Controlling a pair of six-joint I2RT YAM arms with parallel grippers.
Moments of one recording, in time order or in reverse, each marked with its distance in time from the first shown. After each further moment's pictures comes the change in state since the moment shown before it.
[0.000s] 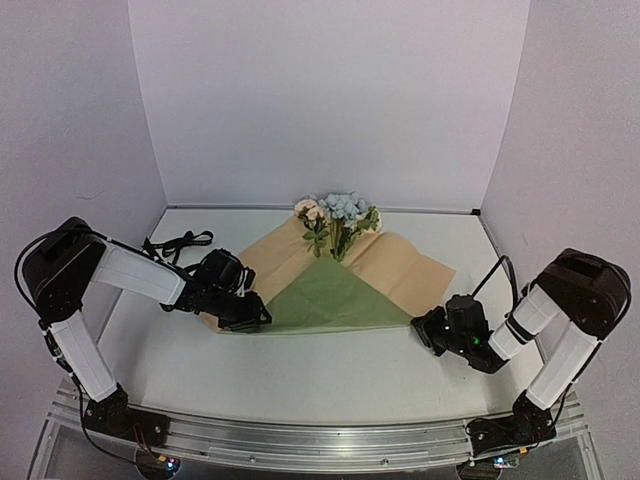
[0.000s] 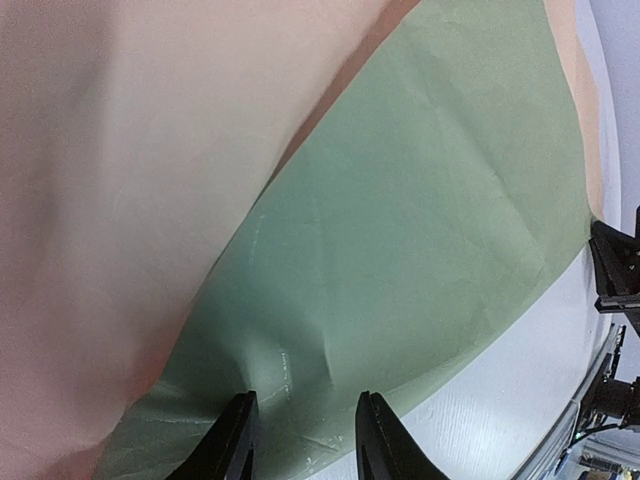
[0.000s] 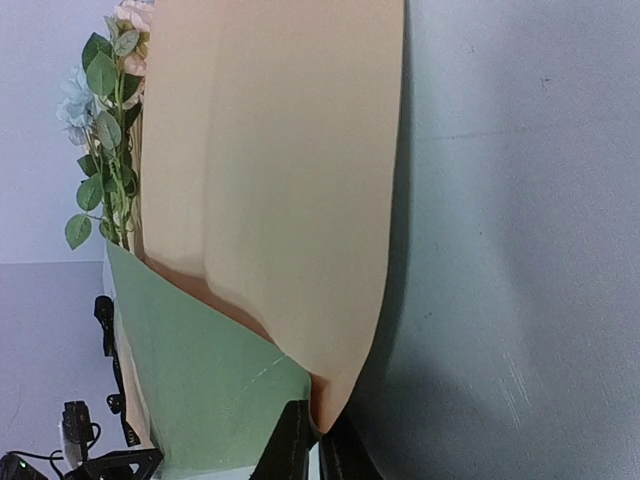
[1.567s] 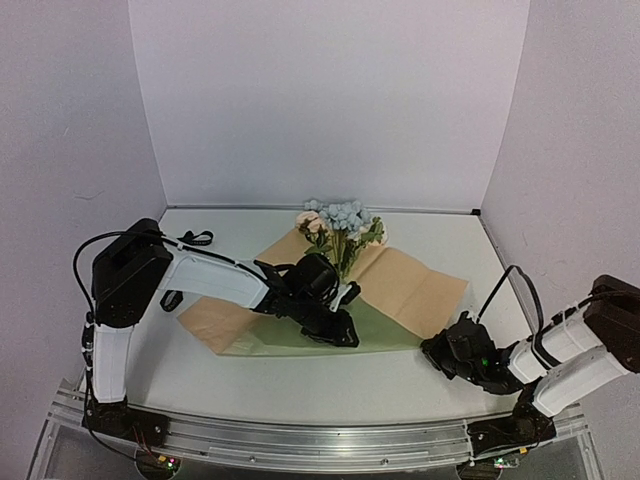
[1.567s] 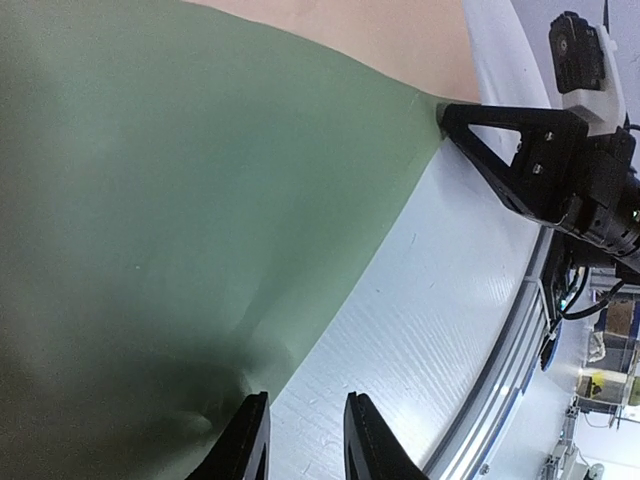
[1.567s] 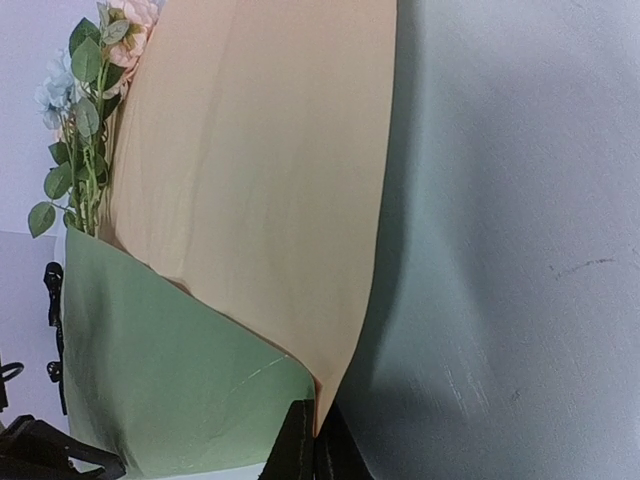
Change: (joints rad) left arm -0.355 0.347 0.567 -0.160 0.178 0.146; right arm 0.227 -0.302 -0.139 -0.283 0.247 0.019
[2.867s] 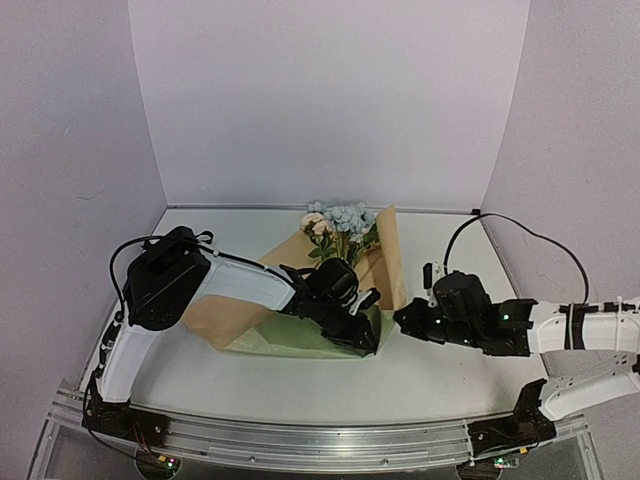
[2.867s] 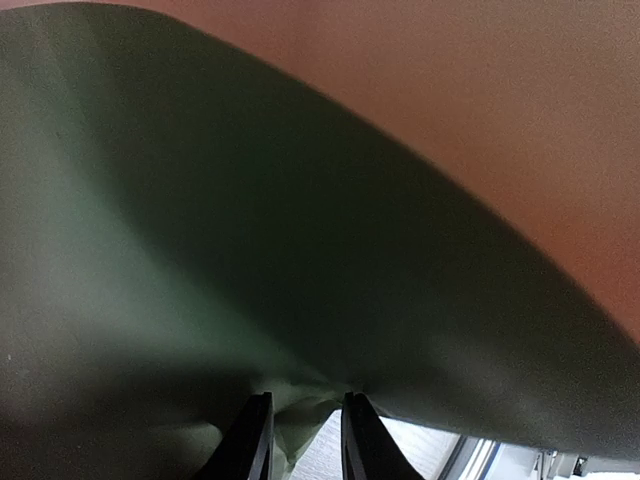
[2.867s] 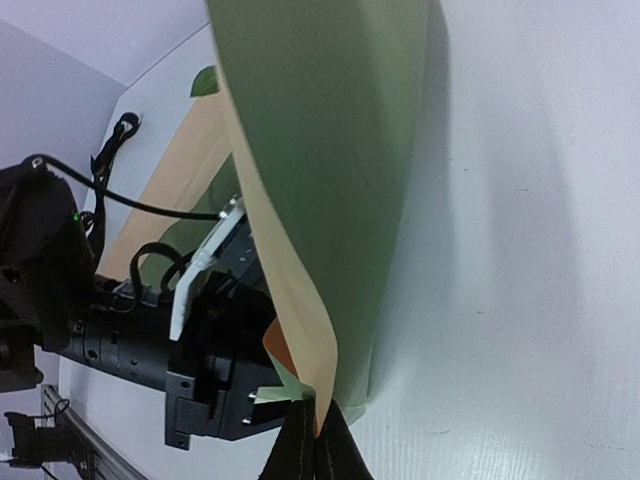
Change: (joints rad) left arm -0.005 0.202 0.199 -0.006 0.098 0.033; right arm 0.131 -0.248 0.428 -0.619 -0.117 -0.375
